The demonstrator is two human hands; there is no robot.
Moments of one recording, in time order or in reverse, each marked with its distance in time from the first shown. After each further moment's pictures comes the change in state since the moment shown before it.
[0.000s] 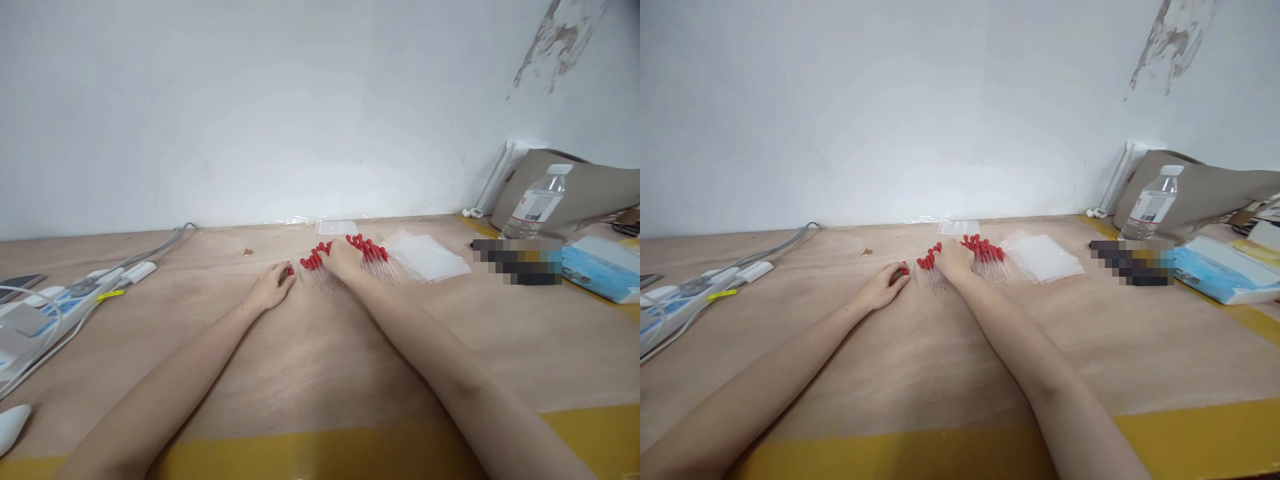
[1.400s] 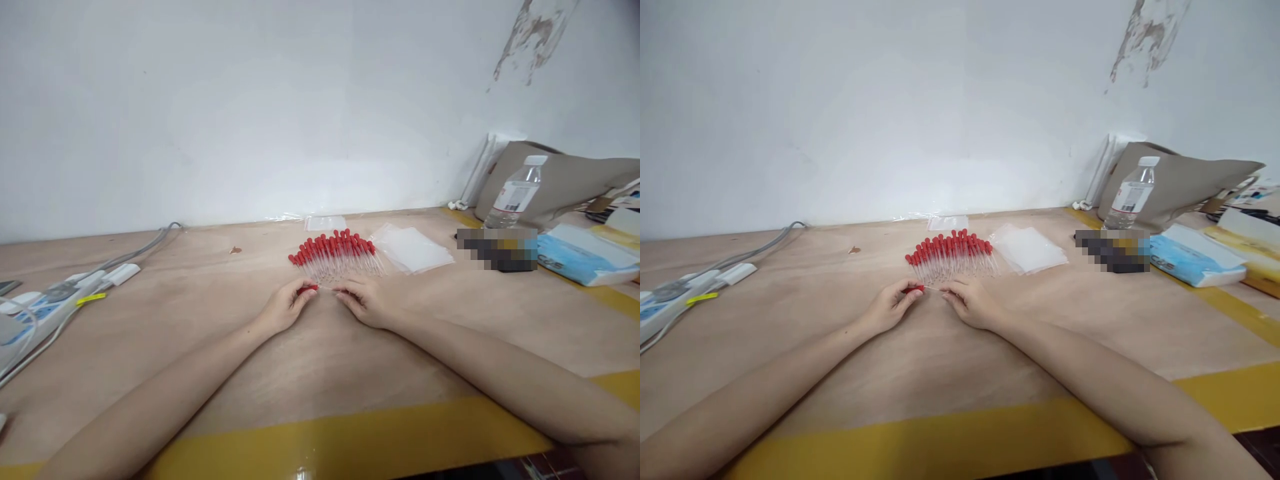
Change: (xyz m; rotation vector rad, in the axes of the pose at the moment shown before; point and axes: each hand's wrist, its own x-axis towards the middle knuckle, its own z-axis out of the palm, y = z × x) left_hand -0.029 0.073 0.015 -0.411 -0.081 0.119; right_hand -0.094 0.089 -0.017 0.426 -0.002 -0.736
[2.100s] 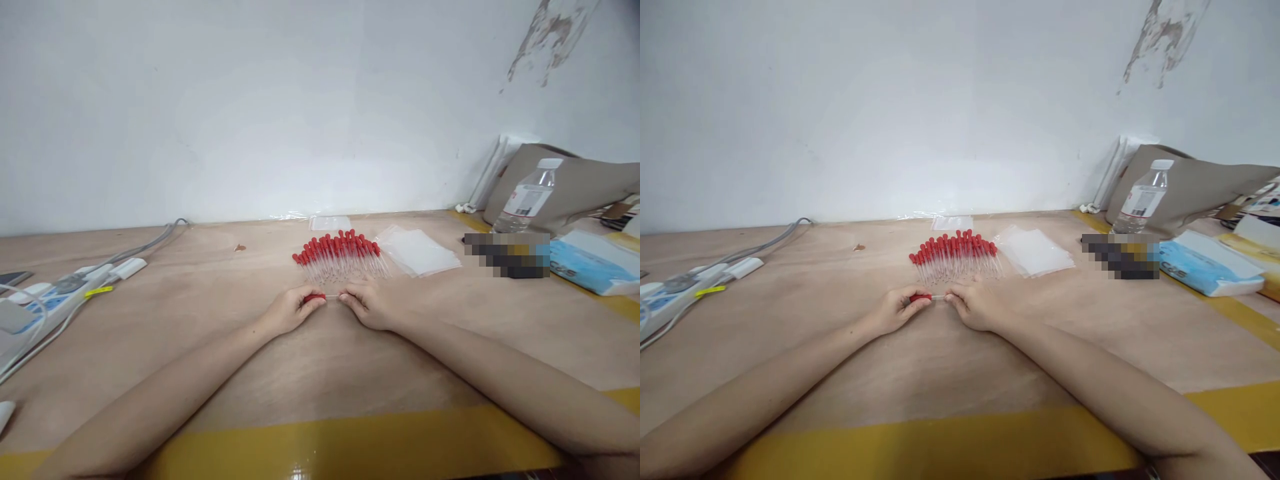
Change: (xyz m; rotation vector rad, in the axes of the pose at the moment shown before) left_hand -0.003 0.002 0.004 0.054 -0.109 0.016; right_hand 0.004 -0.005 -0.005 -0.170 -0.187 0.072
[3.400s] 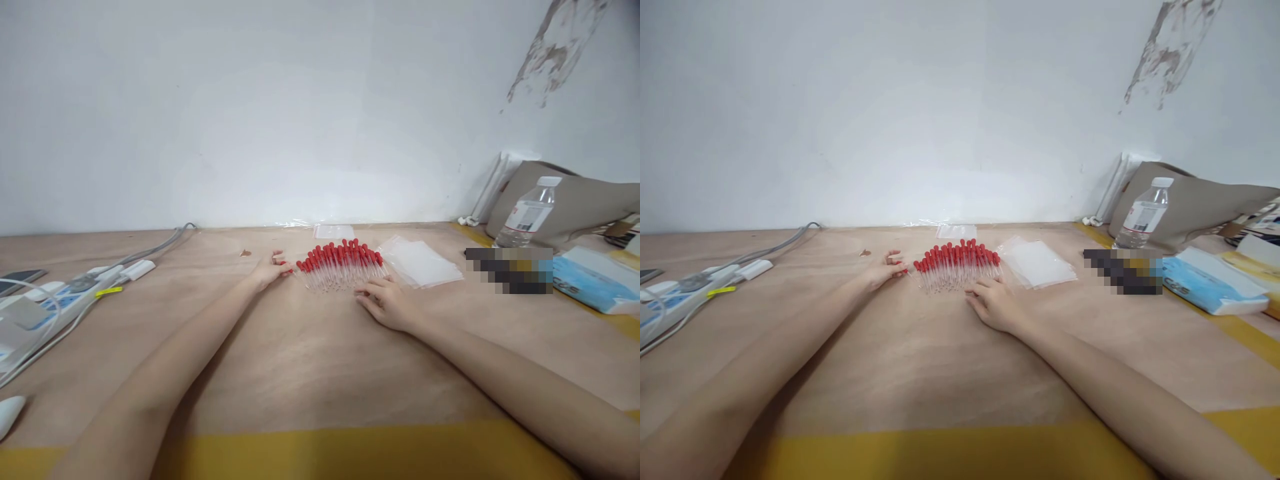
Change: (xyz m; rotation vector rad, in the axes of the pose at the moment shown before) left_hand 0.059 -0.087 -0.050 -0.381 0.358 -0.535; right_hand -0.010 0.034 -0.012 -0.118 0.138 -0.012
